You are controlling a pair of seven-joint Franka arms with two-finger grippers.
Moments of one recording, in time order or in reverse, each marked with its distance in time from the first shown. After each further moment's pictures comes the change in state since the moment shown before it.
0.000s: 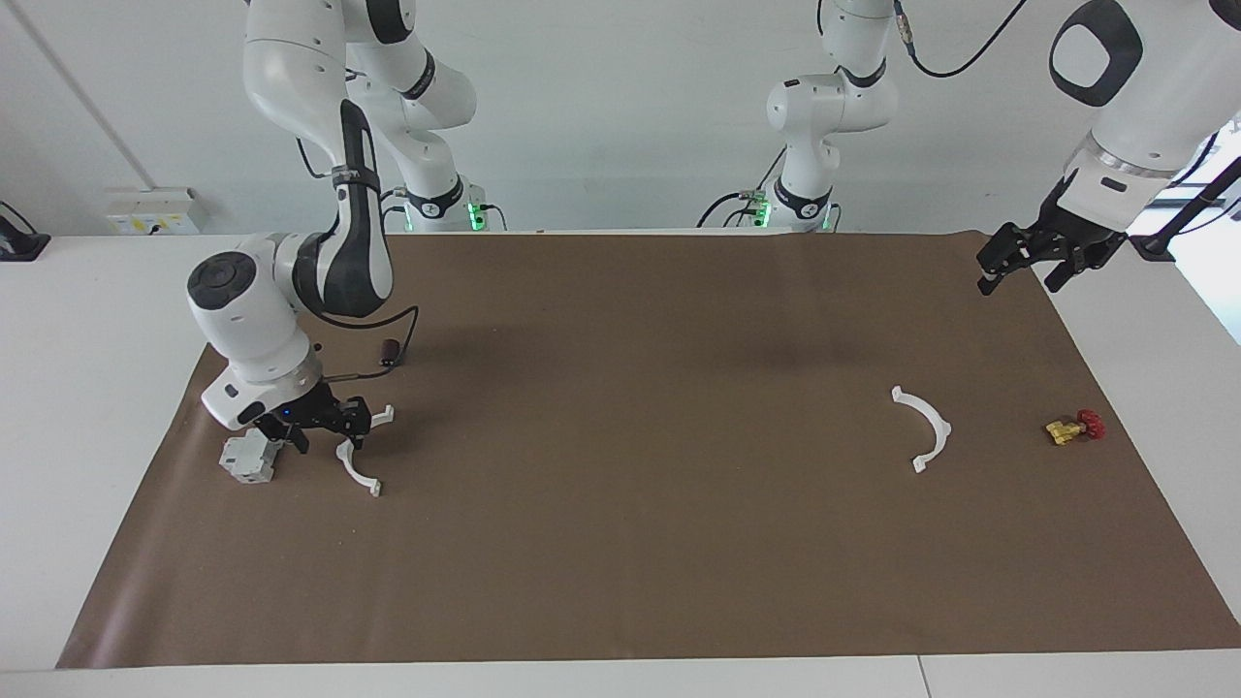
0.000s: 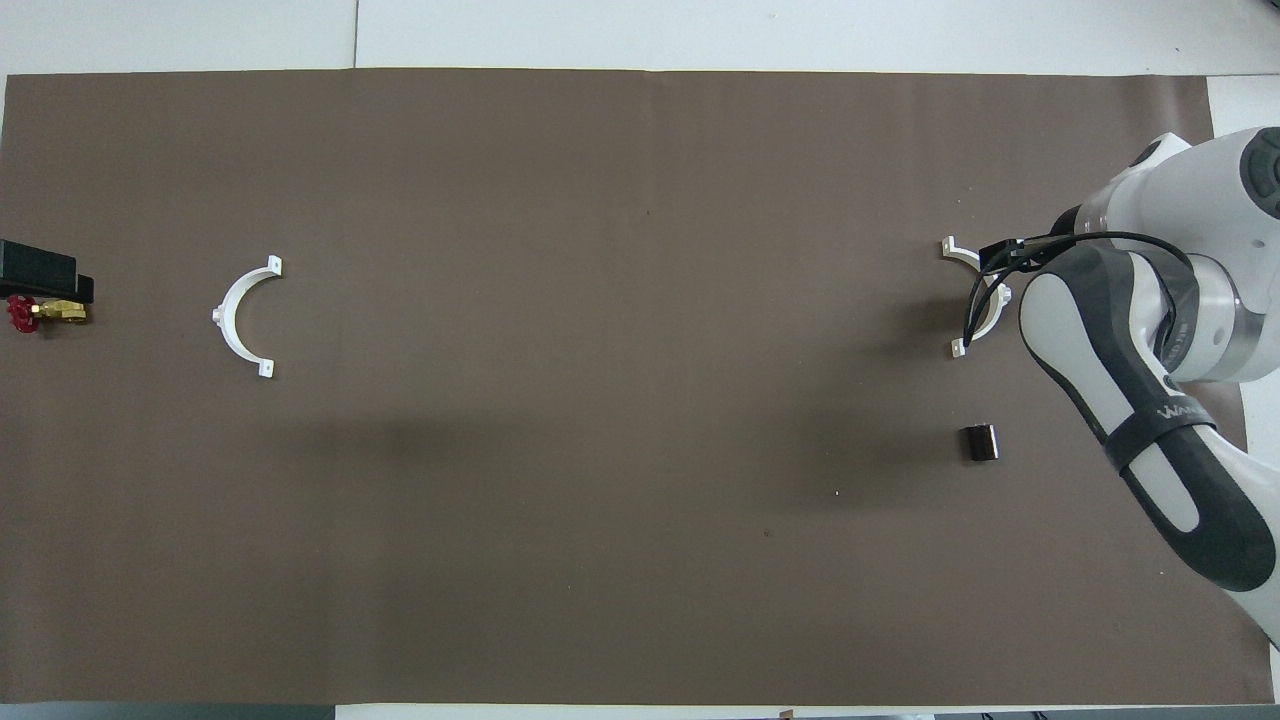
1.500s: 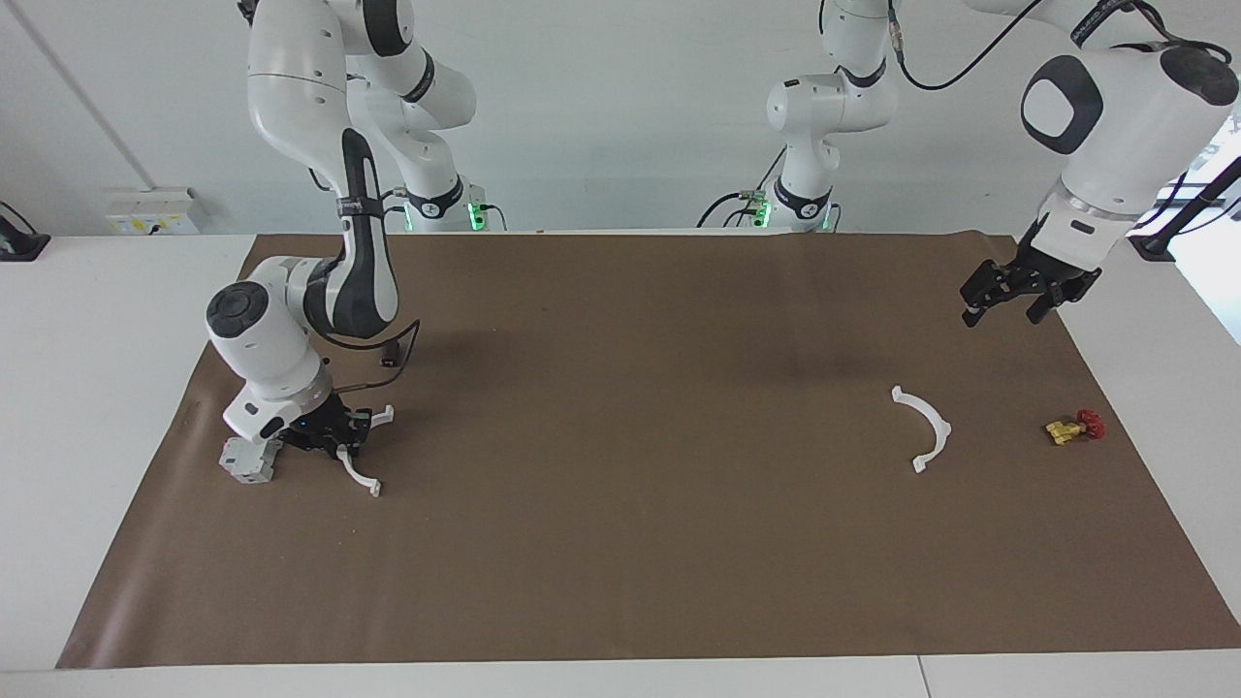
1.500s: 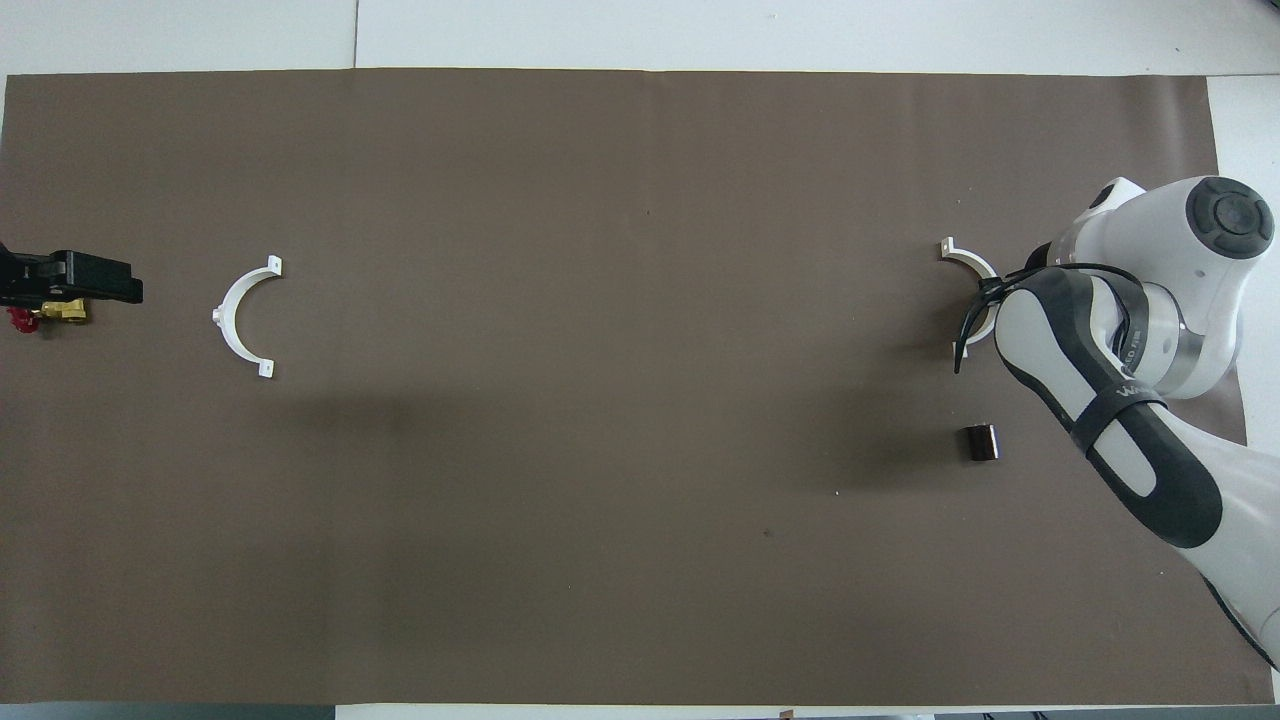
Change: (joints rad) left arm 0.000 -0.001 -0.001 -0.186 0.000 0.228 0.000; right arm -0.007 0.023 0.001 -0.071 0.010 0.062 -0.077
